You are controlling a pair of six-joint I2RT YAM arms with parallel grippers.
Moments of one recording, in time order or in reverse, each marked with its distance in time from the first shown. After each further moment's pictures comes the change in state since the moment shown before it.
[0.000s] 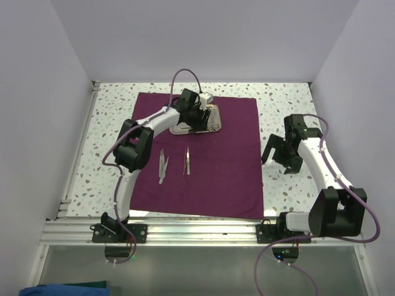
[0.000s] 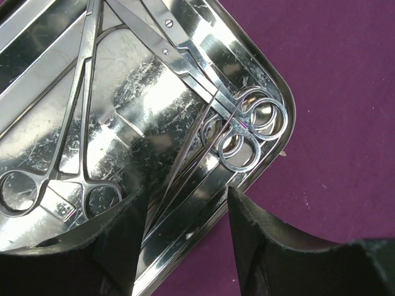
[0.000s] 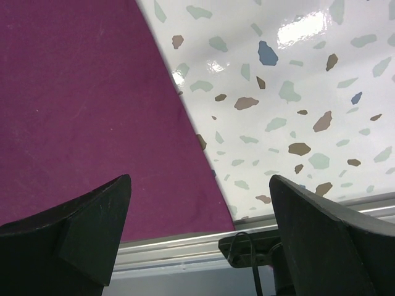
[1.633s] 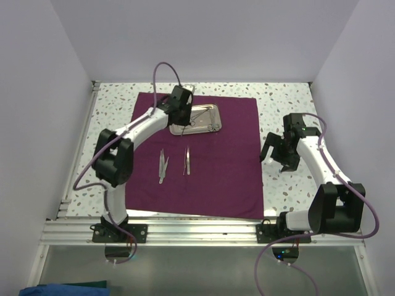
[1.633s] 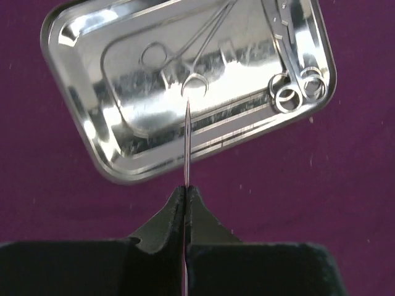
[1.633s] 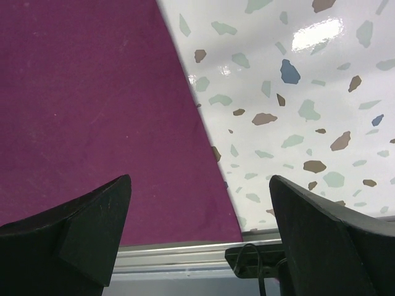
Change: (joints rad) left arm -0.020 -0.282 -0.158 -0.129 -0.356 -0.277; right arm 0.000 0.032 0.000 0.055 -0.037 -0.018
